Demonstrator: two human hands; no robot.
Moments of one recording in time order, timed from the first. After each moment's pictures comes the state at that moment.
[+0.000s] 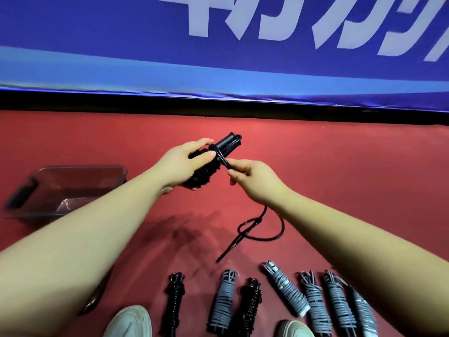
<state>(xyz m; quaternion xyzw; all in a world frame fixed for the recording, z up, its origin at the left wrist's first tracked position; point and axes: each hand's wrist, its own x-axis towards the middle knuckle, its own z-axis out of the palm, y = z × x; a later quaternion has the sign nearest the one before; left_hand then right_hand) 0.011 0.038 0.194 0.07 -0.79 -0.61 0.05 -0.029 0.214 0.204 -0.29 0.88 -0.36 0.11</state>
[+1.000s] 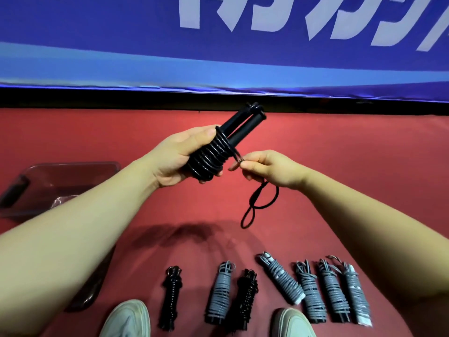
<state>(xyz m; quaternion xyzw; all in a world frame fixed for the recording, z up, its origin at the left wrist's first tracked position) 0.024 0.055 0.220 -0.13 -0.64 -0.75 -0.07 -0.063 0.257 0.205 -0.38 0.80 -0.41 0.22</state>
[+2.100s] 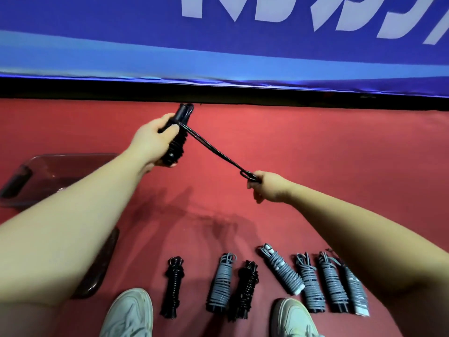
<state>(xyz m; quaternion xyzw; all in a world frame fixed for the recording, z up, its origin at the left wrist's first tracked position) 0.006 0.009 0.187 0.16 -0.76 -0.62 0.14 -0.064 0.252 0.145 -0.20 0.92 -0.23 0.24</state>
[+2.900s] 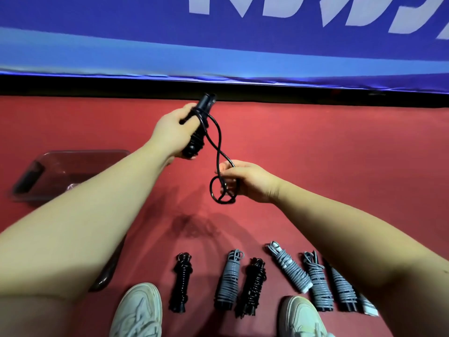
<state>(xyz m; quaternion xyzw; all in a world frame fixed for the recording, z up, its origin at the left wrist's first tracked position) -0.001 0.018 0.200 0.15 -0.76 -0.61 0.15 -0.039 0.199 0.146 -0.18 0.65 -0.62 0.40</state>
